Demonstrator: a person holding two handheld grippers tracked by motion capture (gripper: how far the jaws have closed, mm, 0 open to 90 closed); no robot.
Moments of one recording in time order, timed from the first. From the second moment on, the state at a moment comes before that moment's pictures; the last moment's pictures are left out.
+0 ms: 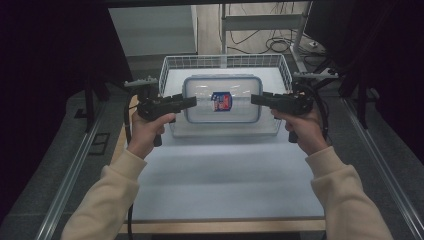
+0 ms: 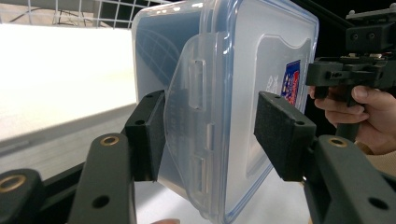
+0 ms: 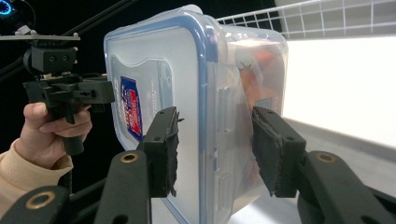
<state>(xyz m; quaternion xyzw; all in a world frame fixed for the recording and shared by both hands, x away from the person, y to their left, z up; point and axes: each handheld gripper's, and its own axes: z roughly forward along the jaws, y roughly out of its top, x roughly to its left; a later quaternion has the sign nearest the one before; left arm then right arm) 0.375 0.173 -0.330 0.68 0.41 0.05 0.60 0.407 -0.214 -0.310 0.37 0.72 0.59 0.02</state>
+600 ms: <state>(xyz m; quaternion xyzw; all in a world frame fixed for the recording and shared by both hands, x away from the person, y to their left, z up) 0.432 0.171 -0.310 0.68 0.43 0.05 0.60 0.468 -0.213 -0.291 0.39 0.72 0.58 0.00</state>
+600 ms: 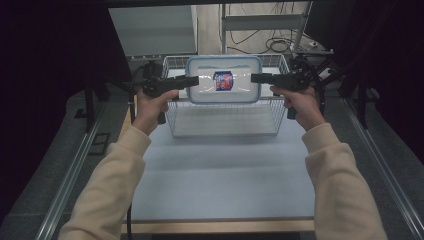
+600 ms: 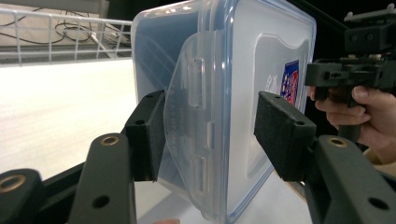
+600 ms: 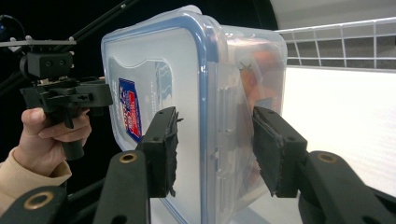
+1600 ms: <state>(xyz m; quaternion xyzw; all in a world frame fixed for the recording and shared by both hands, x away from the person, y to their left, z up) 0.500 0.177 -0.320 0.65 0.50 -0.04 0.57 0.540 -0.208 -0.301 0.47 0.68 0.56 -0.07</state>
